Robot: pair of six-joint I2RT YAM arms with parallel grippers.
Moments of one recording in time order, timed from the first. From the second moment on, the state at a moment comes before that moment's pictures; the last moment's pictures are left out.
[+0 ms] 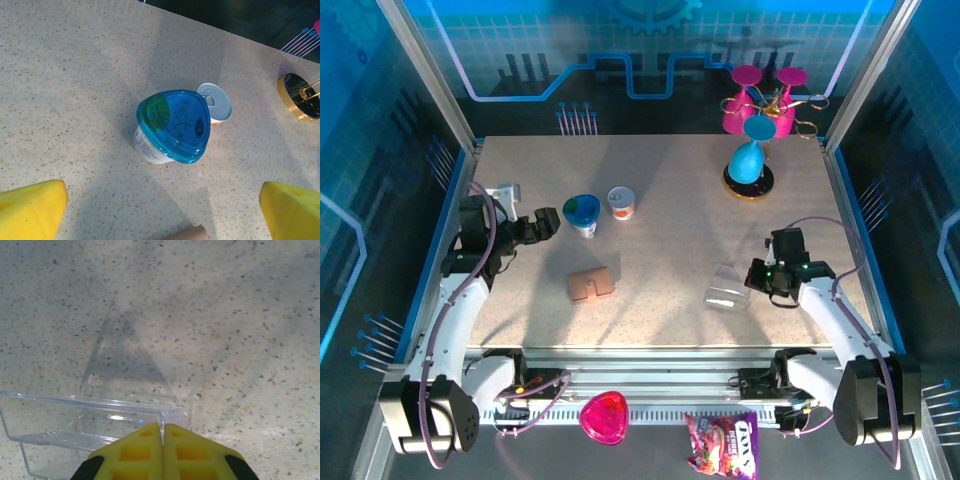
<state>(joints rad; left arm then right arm) 0.10 1.00 0.80 -0.39 0.34 -0.27 0.09 1.07 0.62 -0.66 -0.13 0.43</state>
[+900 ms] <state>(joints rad) 0.10 1.00 0.76 -0.36 0.34 -0.33 0.42 1.80 1.35 -0.55 -0.09 0.49</state>
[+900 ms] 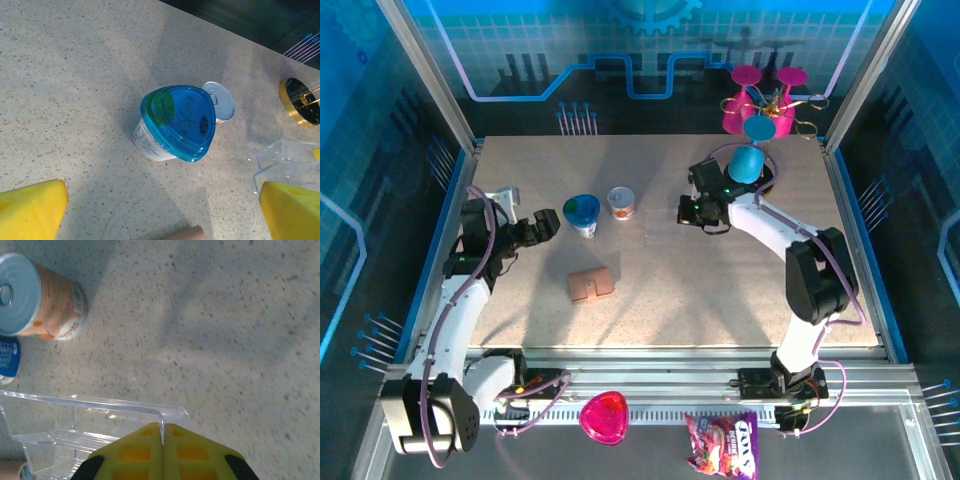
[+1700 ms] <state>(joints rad) 0.10 1.00 0.76 -0.36 0.34 -0.33 0.43 1.97 1.46 -0.55 -0.09 0.49</state>
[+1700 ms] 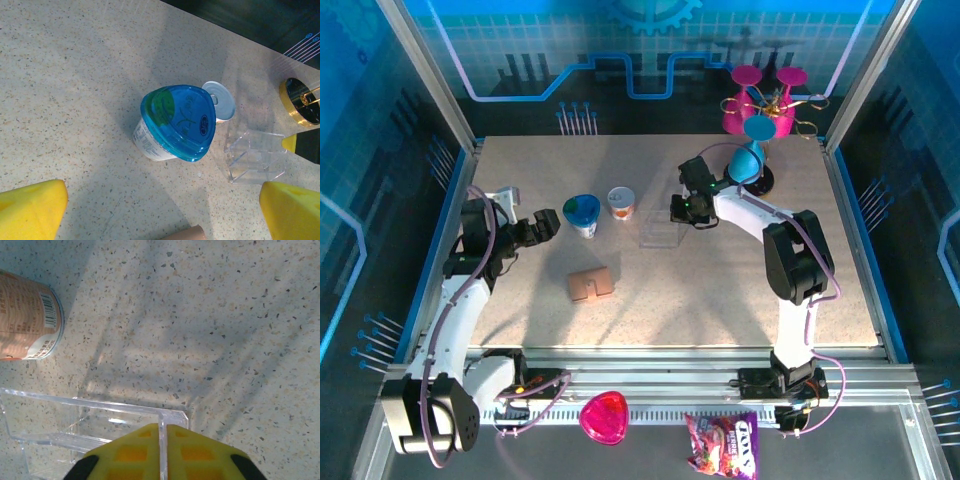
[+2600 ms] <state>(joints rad) -0.13 1.12 0.72 -0.45 0.43 -0.54 0.45 1.68 1.30 -0.55 -0.19 0.54</state>
